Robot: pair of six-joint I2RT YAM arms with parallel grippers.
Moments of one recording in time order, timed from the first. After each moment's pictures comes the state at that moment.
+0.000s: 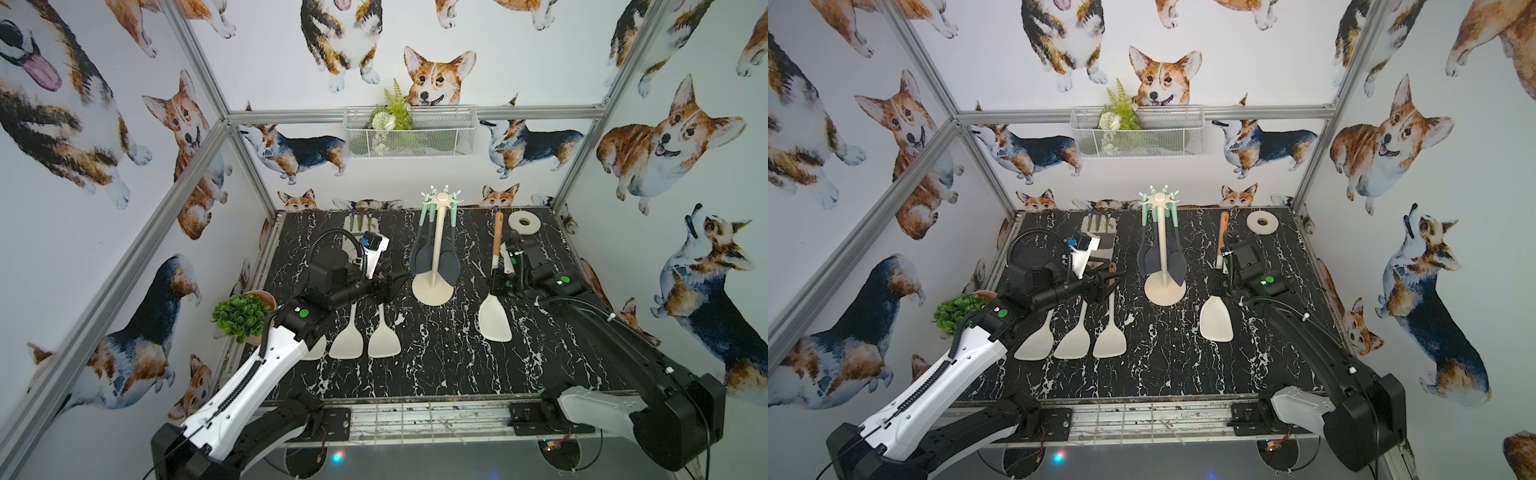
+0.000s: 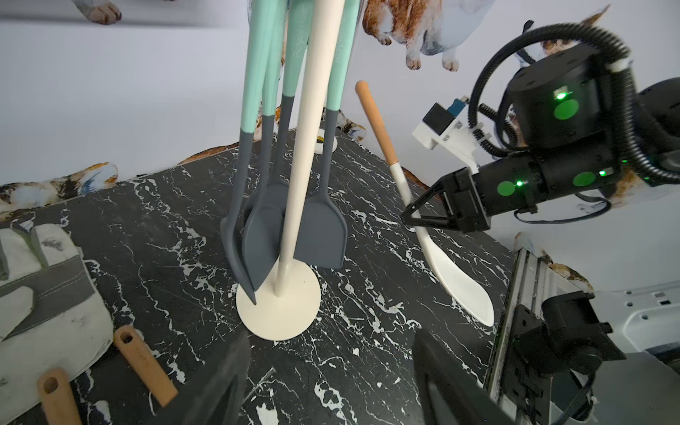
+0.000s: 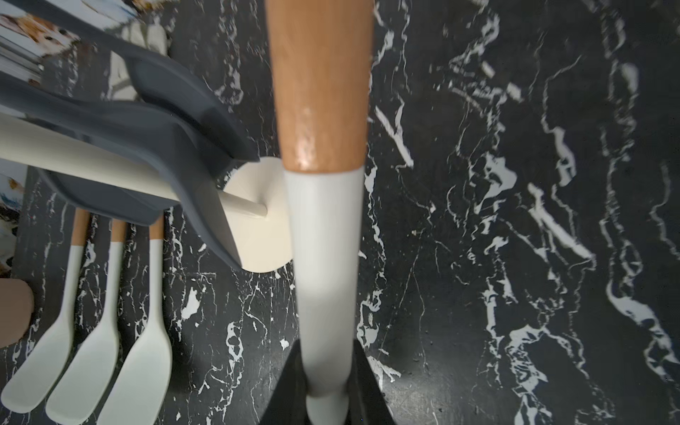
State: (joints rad) left arm -0.54 0.98 0.92 -0.26 0.39 -0.13; right arm 0.44 1.22 0.99 -0.72 -0.04 0.54
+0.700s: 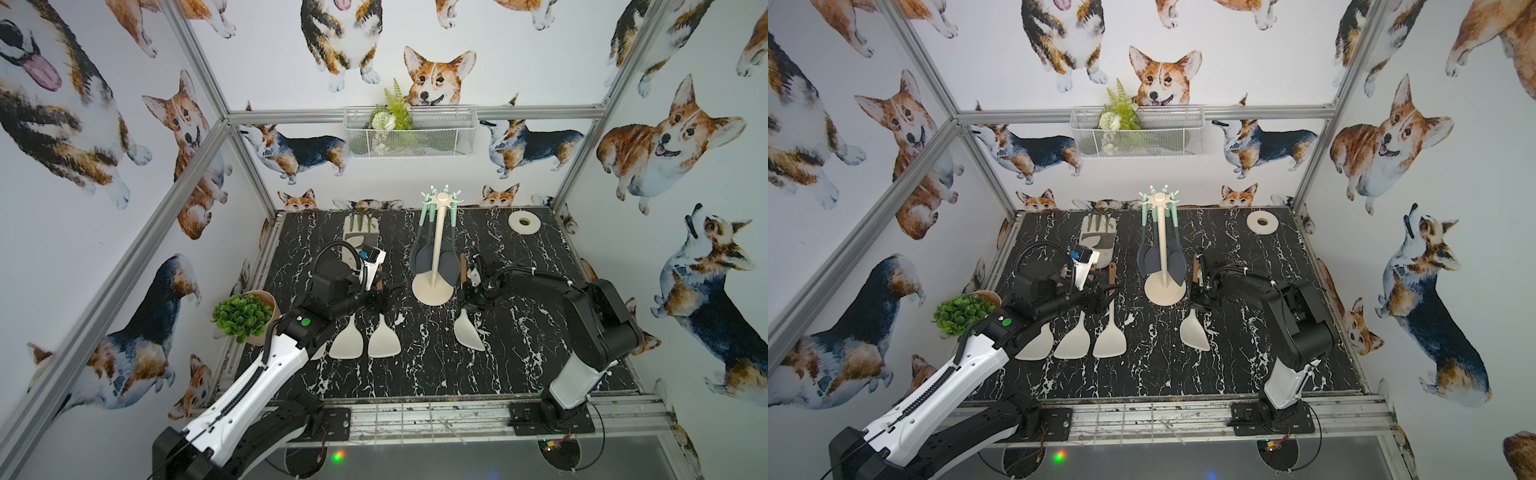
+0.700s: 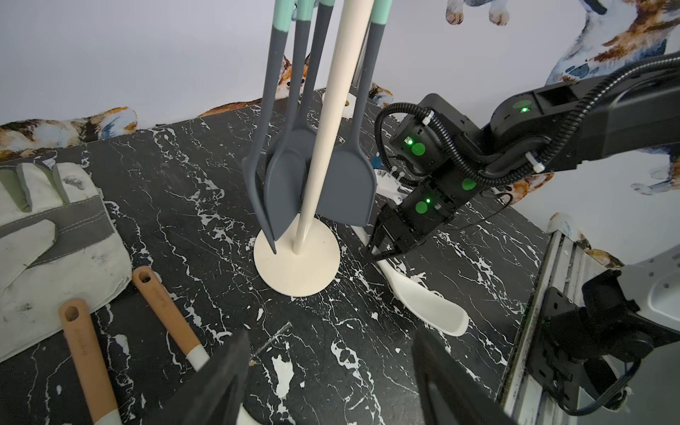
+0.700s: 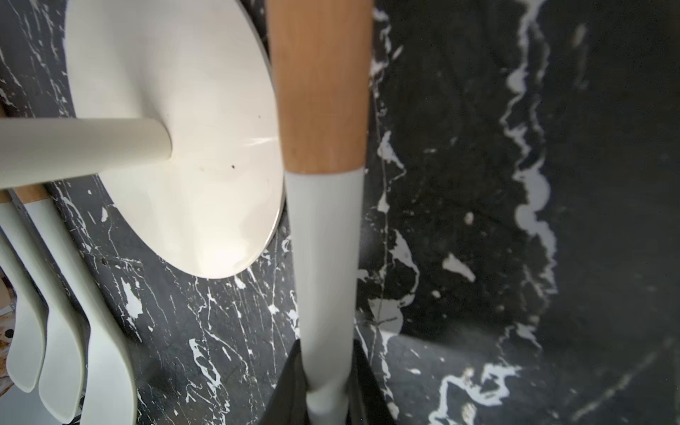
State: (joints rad) left arm -0.54 0.95 0.80 -0.27 0.34 -0.13; right arm 0.44 1.74 1.01 -0.55 -0.32 0.59
